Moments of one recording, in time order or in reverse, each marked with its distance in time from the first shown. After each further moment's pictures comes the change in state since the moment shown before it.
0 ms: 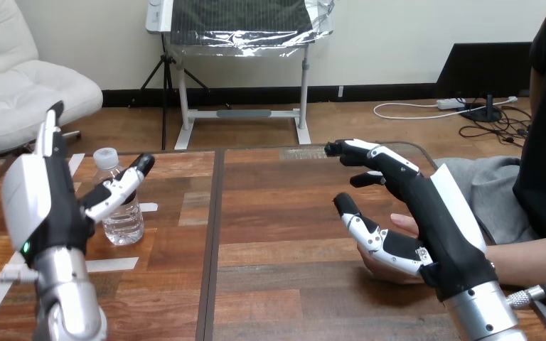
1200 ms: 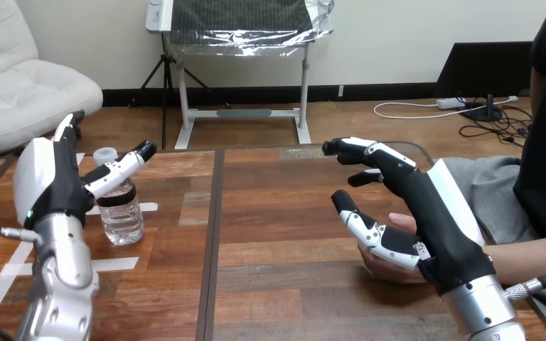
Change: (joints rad) left arm -0.204 0.057 -0.001 0.216 -0.060 0.117 -0.132; right arm -0.026 -0.009 -0.001 0.021 -0.003 0.004 0.009
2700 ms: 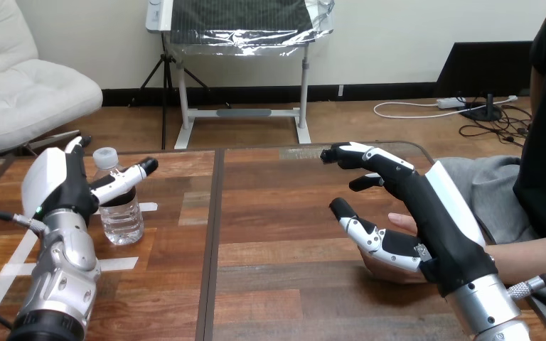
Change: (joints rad) left arm -0.187 0.049 -0.088 0.377 0.013 0.004 -0.006; right arm -0.002 -0.030 0.000 0.000 0.001 0.015 0.019
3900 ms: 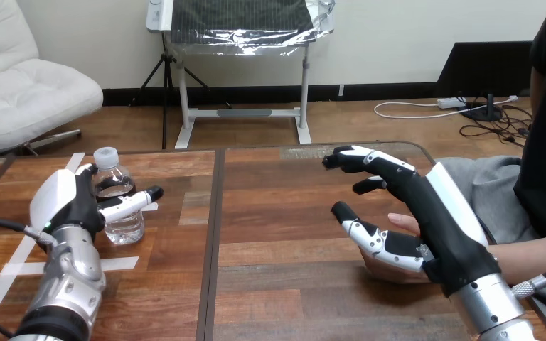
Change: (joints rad) left arm -0.065 -0.006 -0.070 0.224 -0.026 -0.052 0.033; right arm 0.000 -0.015 -0.010 -0.008 -0.006 0.030 0.014
